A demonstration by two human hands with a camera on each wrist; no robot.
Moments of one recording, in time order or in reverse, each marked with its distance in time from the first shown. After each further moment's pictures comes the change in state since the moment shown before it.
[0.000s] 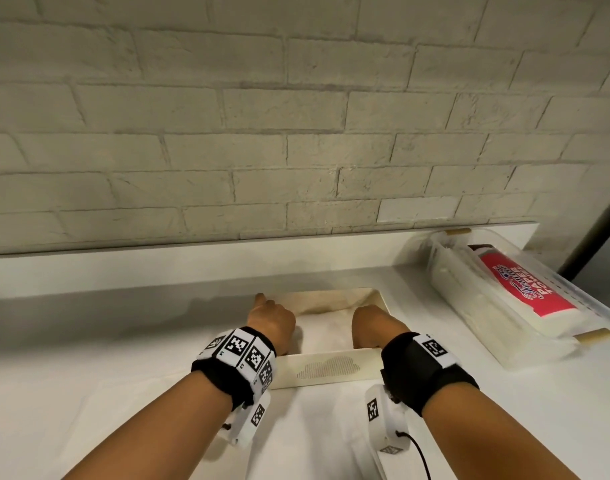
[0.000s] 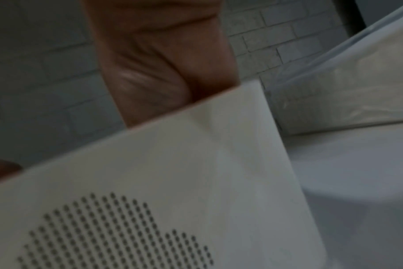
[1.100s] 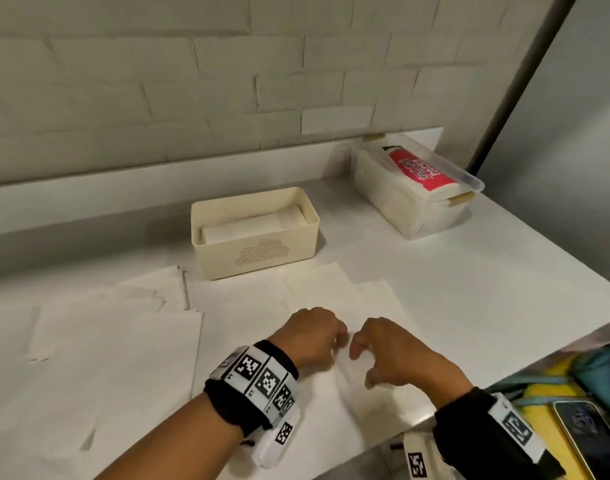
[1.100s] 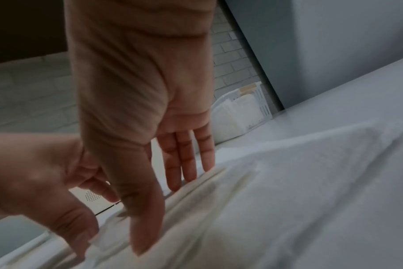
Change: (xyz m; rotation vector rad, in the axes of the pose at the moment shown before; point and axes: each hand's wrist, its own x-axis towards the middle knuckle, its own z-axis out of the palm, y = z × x) left_hand -0.123 0.180 0.048 -0.492 0.023 0.501; right_hand -0.184 0.060 0.192 0.436 0.099 -0.093
